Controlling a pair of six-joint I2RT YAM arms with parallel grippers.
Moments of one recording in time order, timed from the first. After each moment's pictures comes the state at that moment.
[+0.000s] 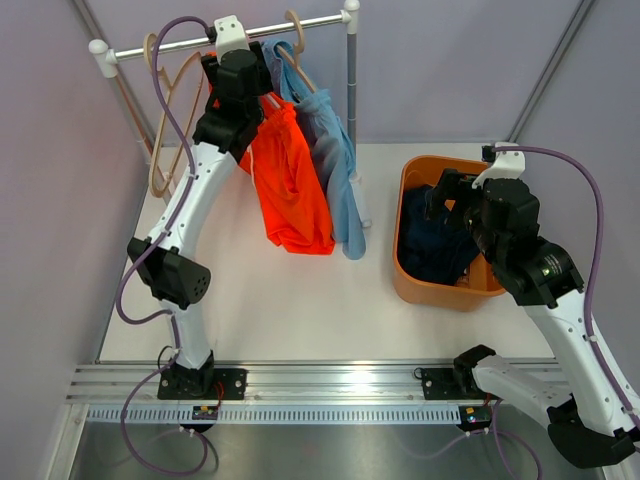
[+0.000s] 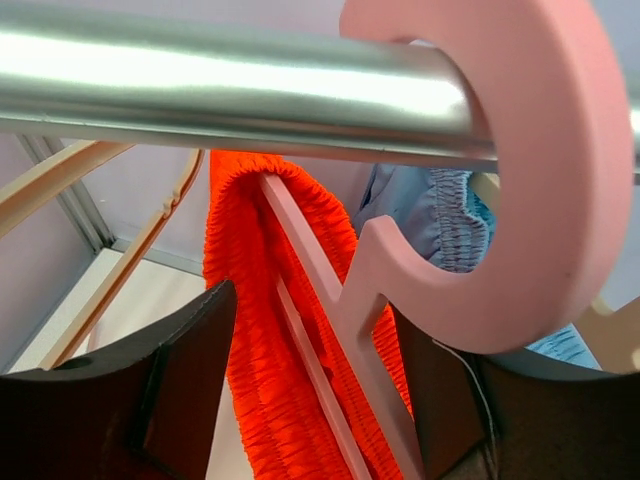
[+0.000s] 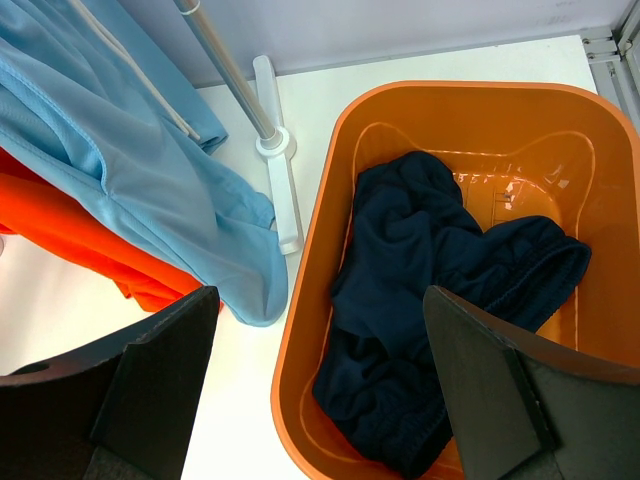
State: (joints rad) left arm -0.39 1.92 2.23 -0.37 -0.65 -0.18; right arm 0.46 0.93 1.32 -0.70 0.35 0.33
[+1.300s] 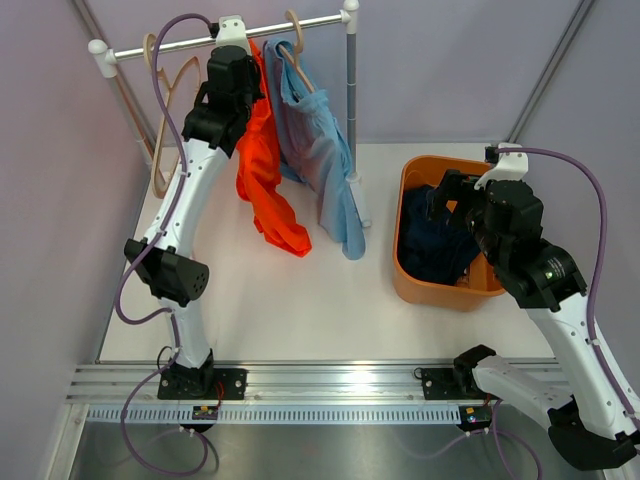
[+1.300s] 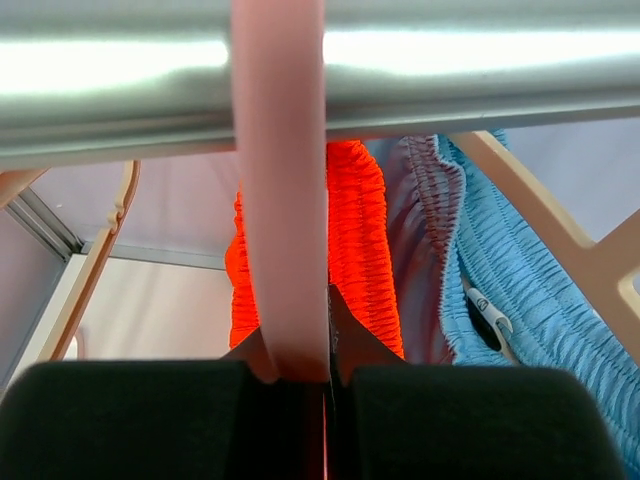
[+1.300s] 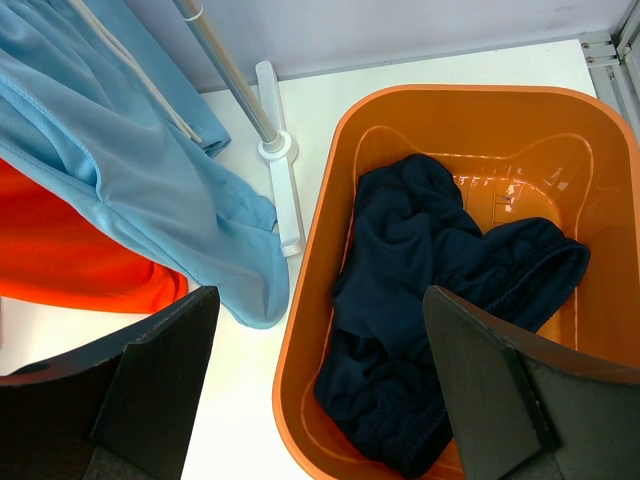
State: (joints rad) left arm -0.34 1.93 2.29 -0.50 -0.42 -0.15; right arm 0.46 0.92 1.32 -0.70 0.35 0.33
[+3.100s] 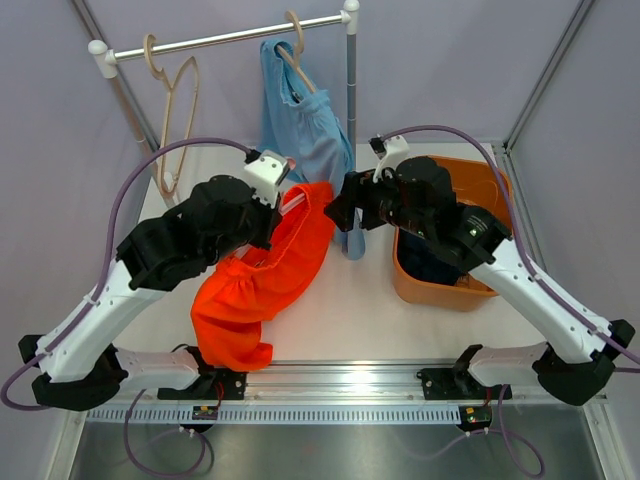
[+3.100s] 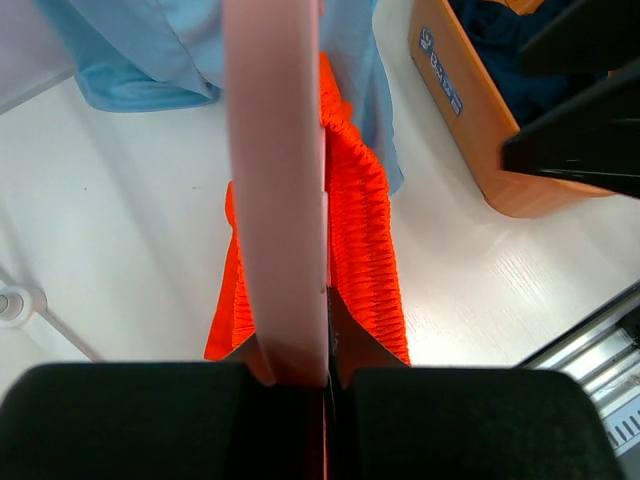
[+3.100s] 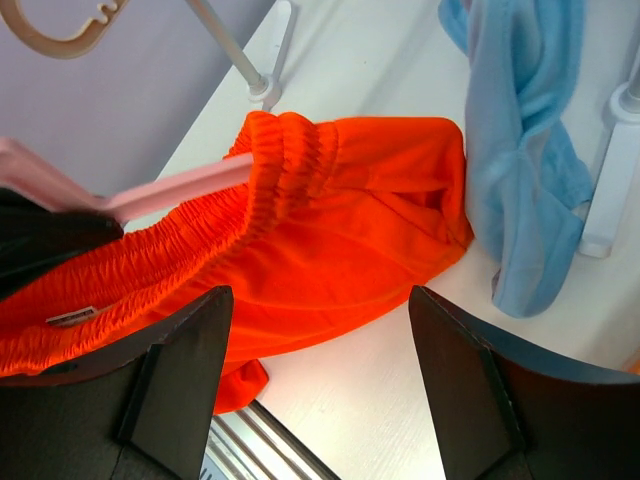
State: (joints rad) left arm -0.93 1.17 1.67 -1.01 -0.34 -0.16; right arm 0.81 1.24 1.51 -0.59 0.03 0.43
